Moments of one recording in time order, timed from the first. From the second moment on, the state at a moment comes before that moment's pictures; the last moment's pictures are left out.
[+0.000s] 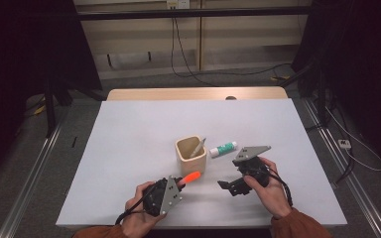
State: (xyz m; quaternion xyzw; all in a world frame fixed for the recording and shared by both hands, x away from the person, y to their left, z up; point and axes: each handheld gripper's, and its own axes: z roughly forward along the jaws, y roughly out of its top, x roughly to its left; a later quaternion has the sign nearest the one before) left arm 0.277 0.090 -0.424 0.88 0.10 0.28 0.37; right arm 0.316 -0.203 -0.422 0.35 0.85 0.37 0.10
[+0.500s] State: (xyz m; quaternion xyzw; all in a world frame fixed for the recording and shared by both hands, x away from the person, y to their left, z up) left arm 0.279 0.106 -0.406 0.86 0.13 0.24 0.43; right arm 0.298 -0.235 -0.427 0.40 0.80 0.42 0.17
